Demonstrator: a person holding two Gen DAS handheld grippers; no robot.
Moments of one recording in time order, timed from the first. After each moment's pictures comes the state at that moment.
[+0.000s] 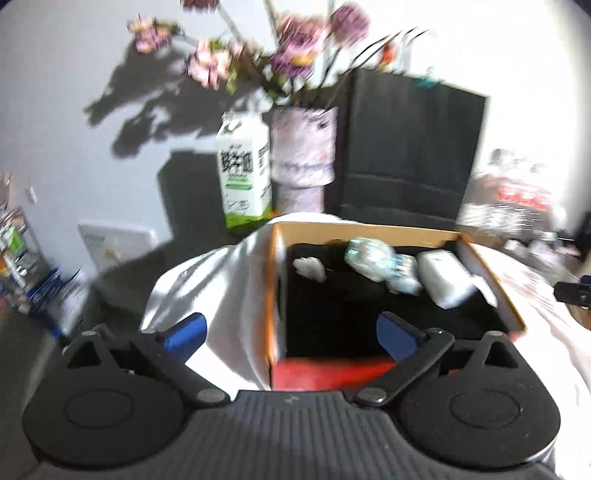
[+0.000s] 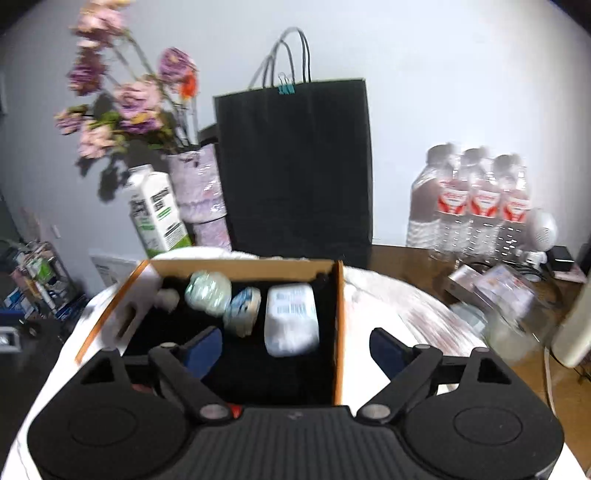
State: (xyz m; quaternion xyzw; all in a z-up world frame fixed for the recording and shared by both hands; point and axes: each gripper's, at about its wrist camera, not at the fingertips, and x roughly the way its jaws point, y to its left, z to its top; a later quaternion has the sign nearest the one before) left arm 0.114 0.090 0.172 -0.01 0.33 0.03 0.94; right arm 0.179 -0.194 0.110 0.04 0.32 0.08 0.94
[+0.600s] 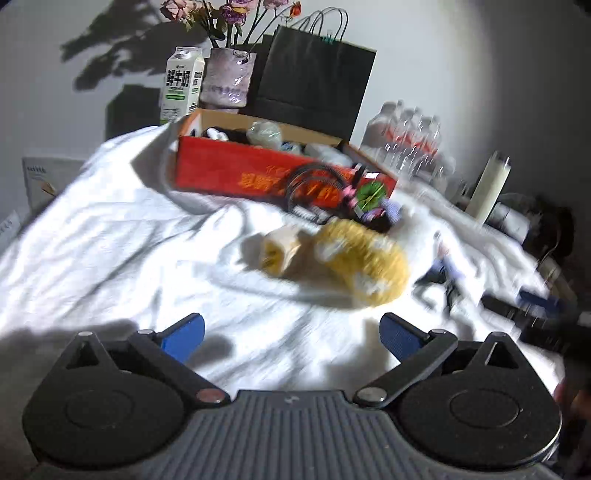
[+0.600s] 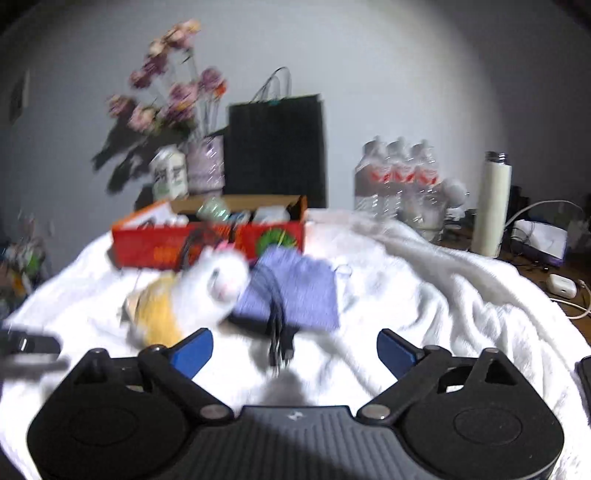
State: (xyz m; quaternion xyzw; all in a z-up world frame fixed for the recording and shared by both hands) left arm -0.076 0.037 0.054 -0.11 0.32 -0.09 0.94; right arm -0.069 -0.183 -0.014 0.01 0.23 0.02 0.97
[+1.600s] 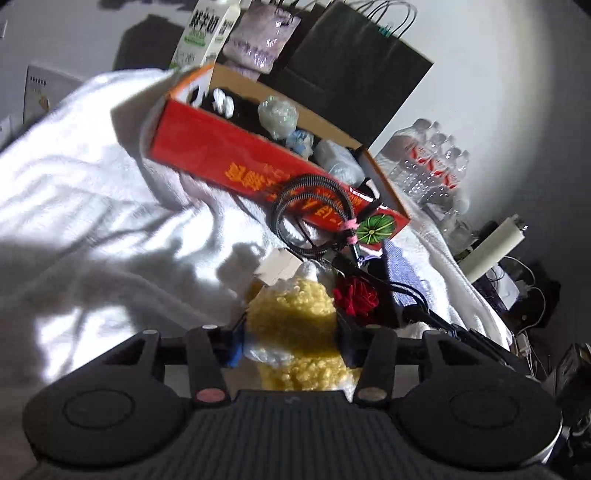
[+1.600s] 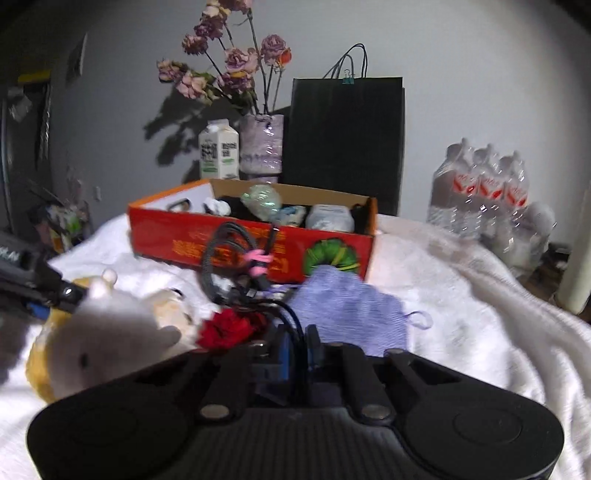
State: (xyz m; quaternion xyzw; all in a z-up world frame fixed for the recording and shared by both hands) left arm -0.008 0.041 0.059 -0.23 0.37 -0.08 0.90; right arm 0.032 -0.171 -0.025 -0.02 0.23 0.14 0.96
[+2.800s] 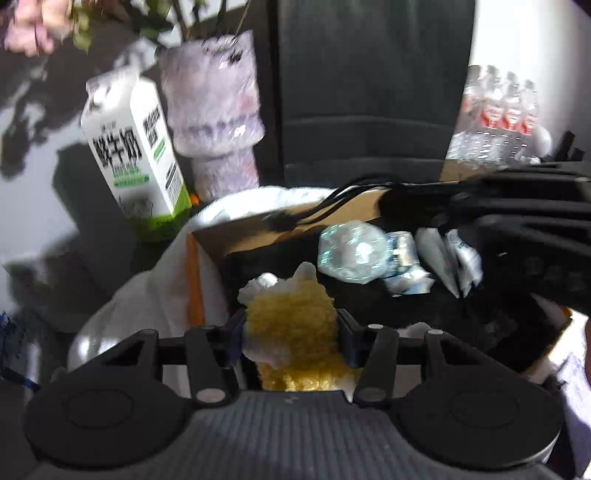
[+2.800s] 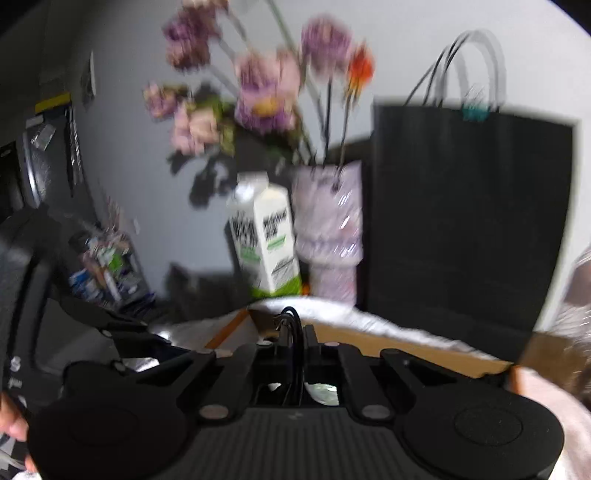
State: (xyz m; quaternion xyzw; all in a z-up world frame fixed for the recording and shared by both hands) left arm 0.296 0.083 0.110 0.06 0.43 -0.08 0.90; right arm 0.327 -0.054 0.087 0.01 0.28 0.25 0.93
